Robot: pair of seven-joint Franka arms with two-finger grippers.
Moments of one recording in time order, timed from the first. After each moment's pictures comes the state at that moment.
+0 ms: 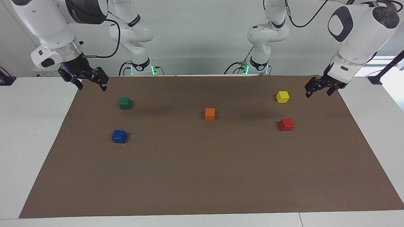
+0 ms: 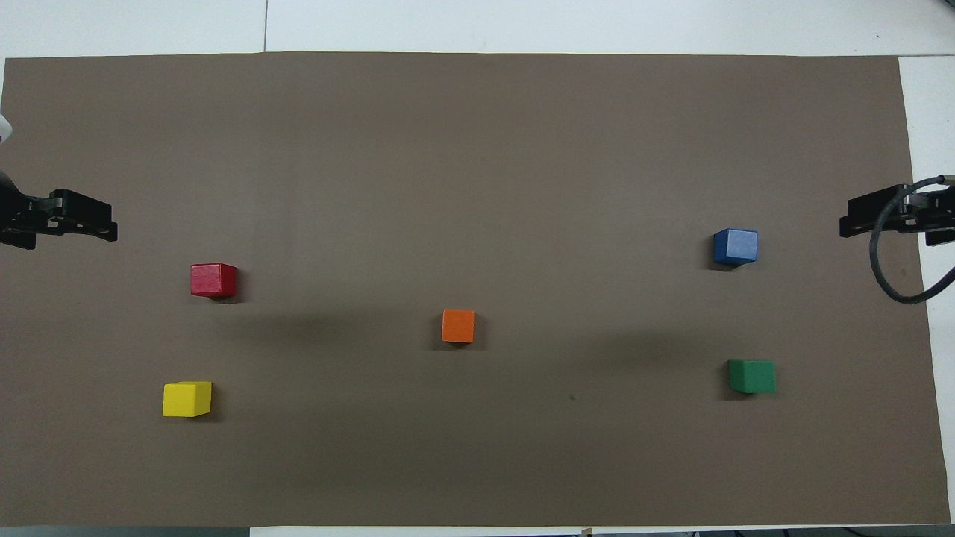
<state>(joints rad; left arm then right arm) 0.08 0.04 -0.08 -1.63 0.01 1.62 -0.02 -0.03 -0.02 -0.02 -1.63 0.01 1.58 0.07</state>
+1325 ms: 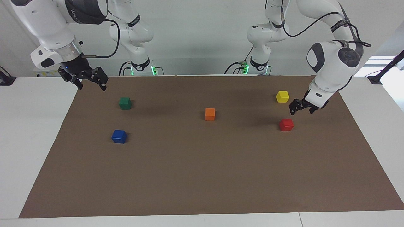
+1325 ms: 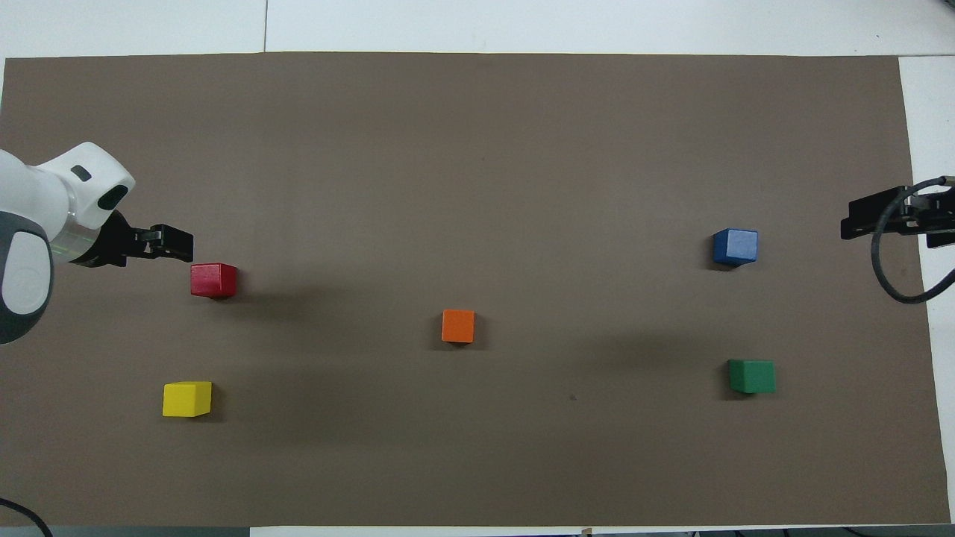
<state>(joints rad) 0.04 0.07 -0.07 -1.96 0.01 1.96 -0.01 -0.03 -0.02 -0.02 -1.63 0.01 1.57 0.07</state>
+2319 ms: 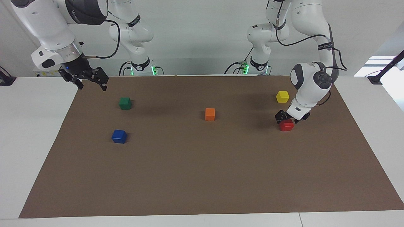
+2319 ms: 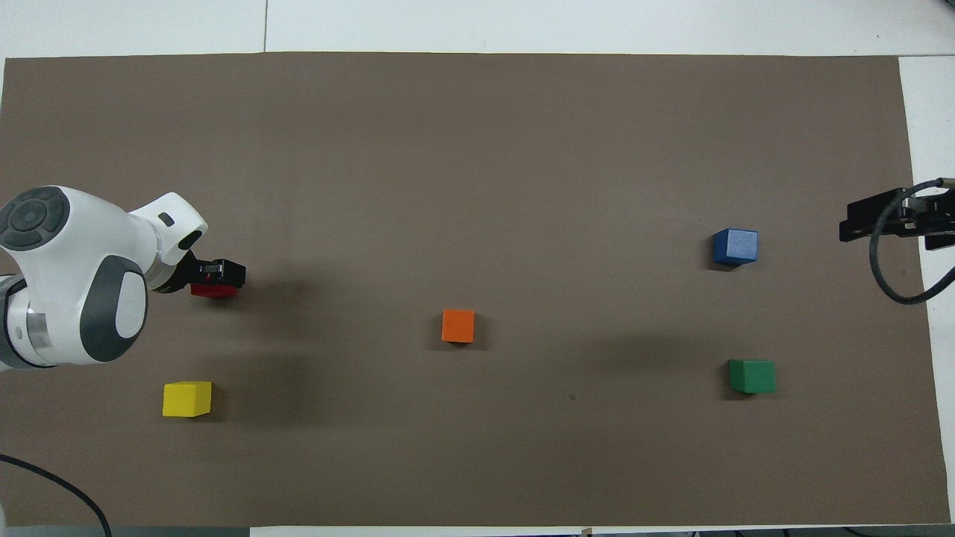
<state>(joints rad) 0.02 0.13 -0.06 -2.18 0.01 2.24 0.02 -0.03 -0.02 -0.02 -1.63 0.01 1.57 0.07</state>
